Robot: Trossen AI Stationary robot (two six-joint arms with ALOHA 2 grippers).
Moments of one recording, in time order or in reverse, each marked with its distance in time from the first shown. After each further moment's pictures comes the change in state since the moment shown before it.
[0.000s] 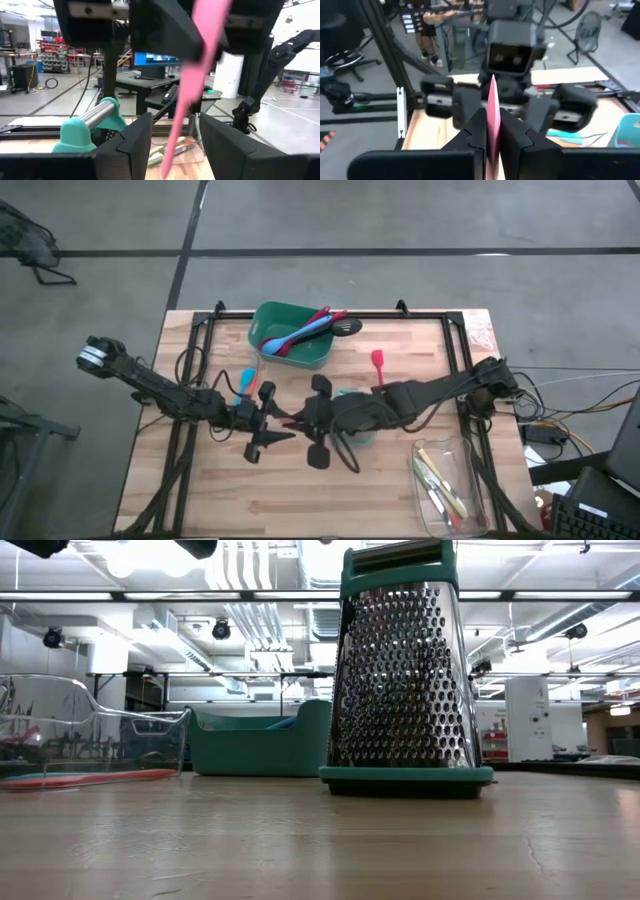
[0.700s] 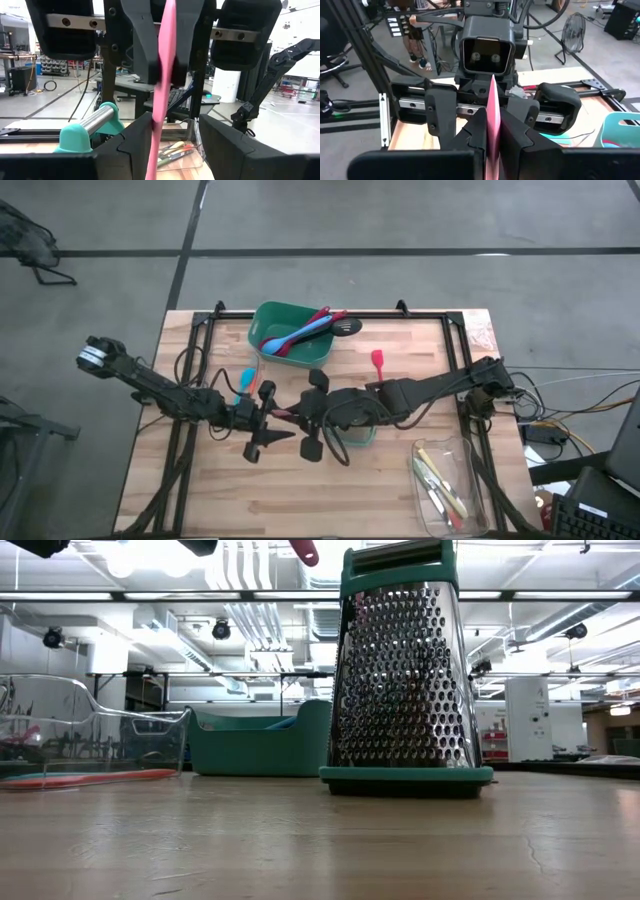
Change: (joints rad) left arm 0.001 0.002 0.002 0.019 0.007 -0.006; right arm -0.033 0.018 -0.007 0.031 0.037 -0.004
